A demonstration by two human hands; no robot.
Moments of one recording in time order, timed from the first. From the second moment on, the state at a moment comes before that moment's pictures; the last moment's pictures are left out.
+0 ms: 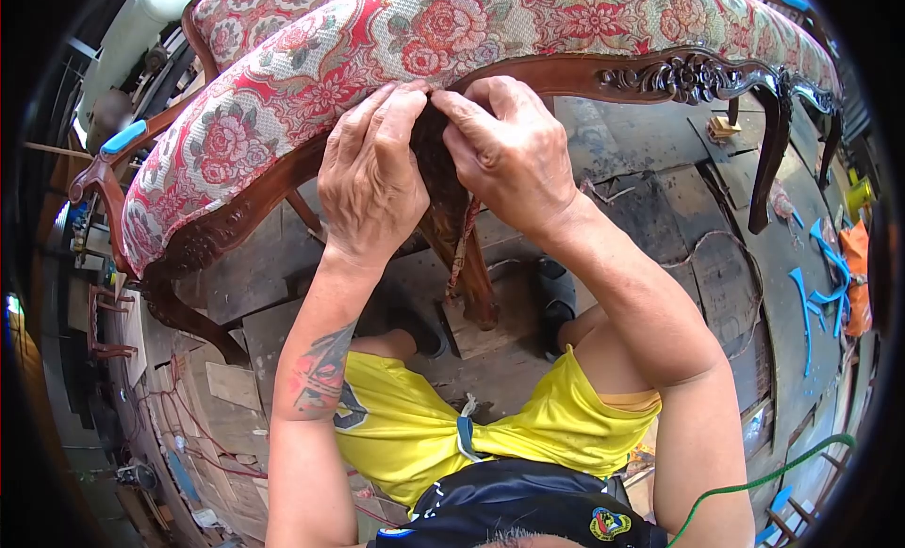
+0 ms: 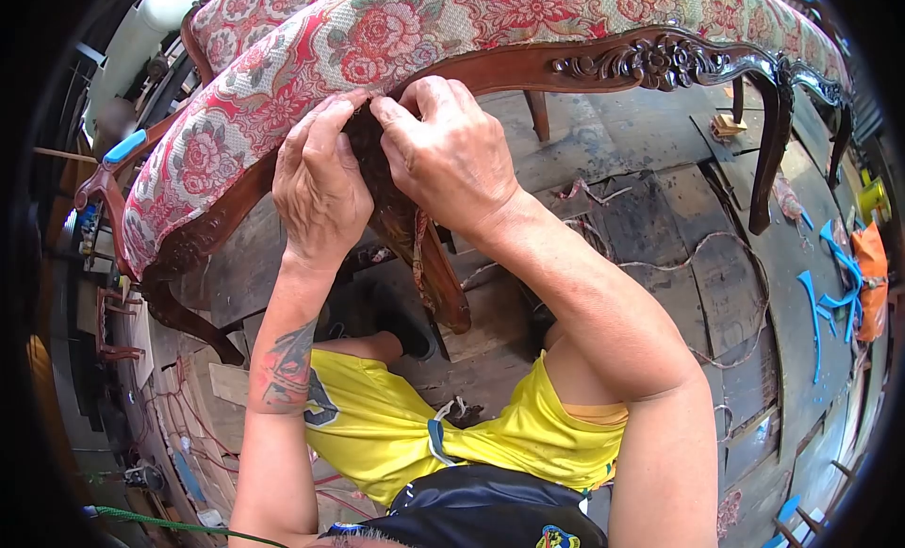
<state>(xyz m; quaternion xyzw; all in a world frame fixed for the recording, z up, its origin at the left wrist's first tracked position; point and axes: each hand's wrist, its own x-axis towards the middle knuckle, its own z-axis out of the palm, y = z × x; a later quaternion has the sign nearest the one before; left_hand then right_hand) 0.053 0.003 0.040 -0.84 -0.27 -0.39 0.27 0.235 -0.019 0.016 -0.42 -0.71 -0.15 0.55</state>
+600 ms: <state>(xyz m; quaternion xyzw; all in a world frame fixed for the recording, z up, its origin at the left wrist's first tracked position) 0.056 0.003 0.040 -0.83 -0.26 -0.40 0.28 0.231 -0.023 0.024 -0.47 -0.72 -0.20 0.47</state>
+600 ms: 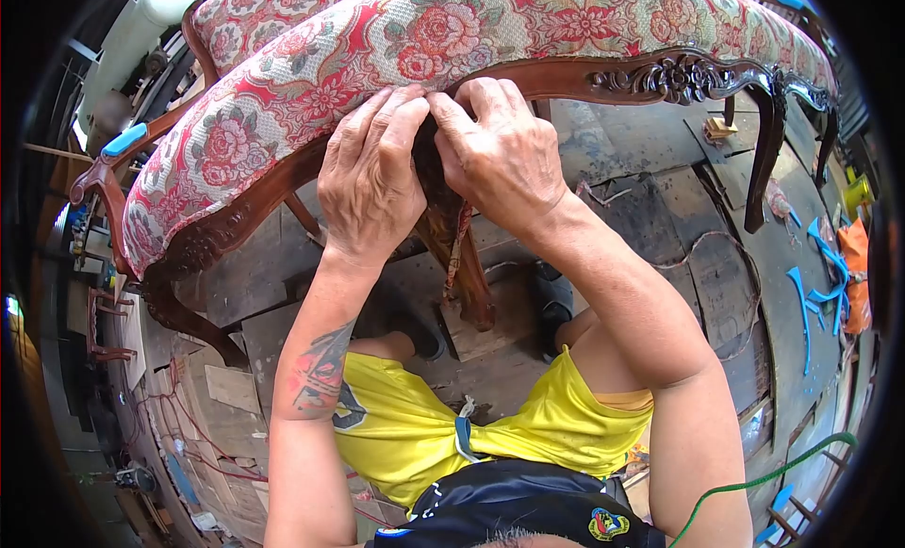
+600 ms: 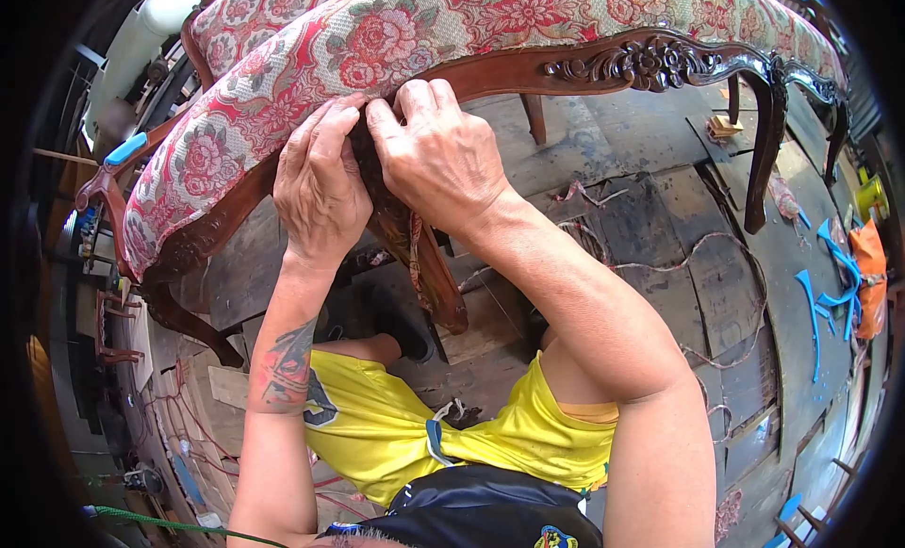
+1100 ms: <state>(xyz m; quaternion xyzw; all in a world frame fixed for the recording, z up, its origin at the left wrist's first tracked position) 0.057 0.001 0.043 -0.83 -0.25 -0.39 0.30 0.230 -0.023 0.023 -0.47 -0.72 -0.21 0.45</state>
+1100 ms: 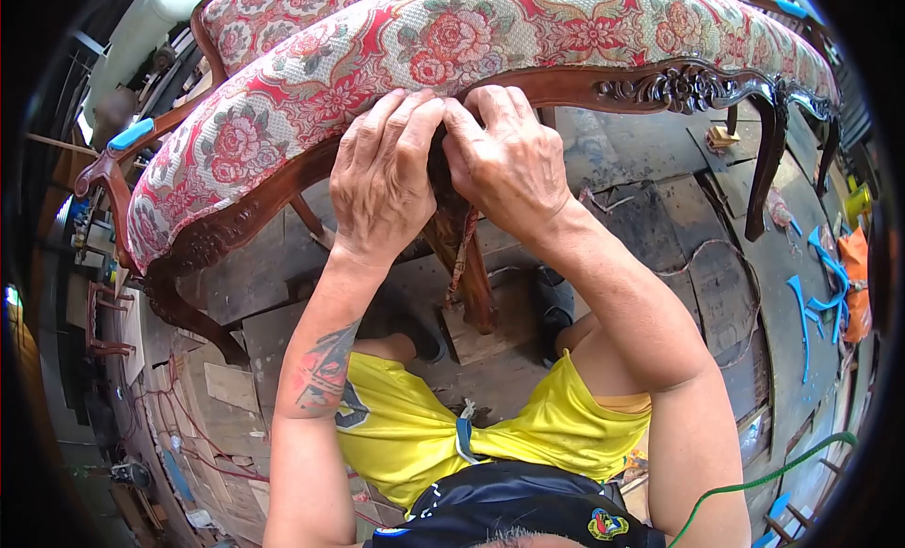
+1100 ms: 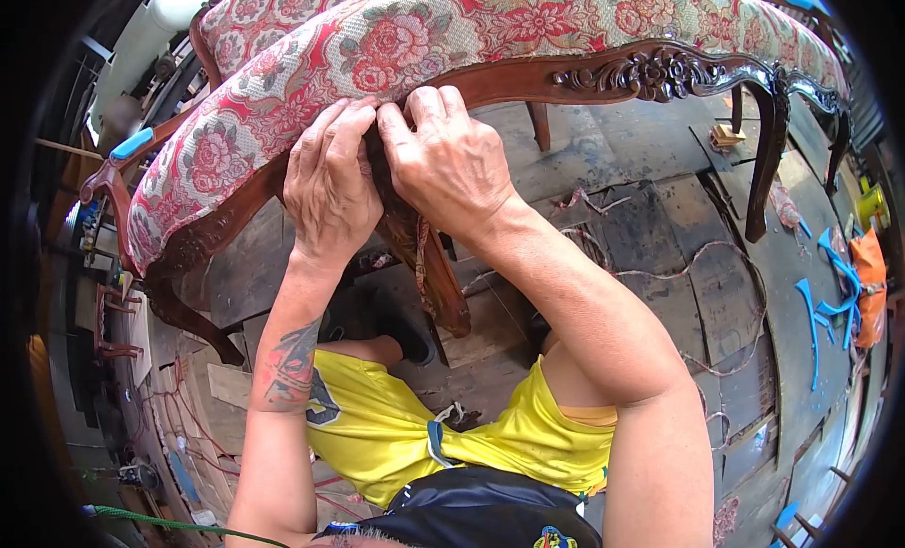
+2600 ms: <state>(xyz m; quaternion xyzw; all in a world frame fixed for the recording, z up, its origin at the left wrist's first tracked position) 0.055 0.009 0.038 -0.82 -0.27 -0.47 0.20 0.227 -0.026 0.022 -0.50 -0.72 -0.18 0.46</state>
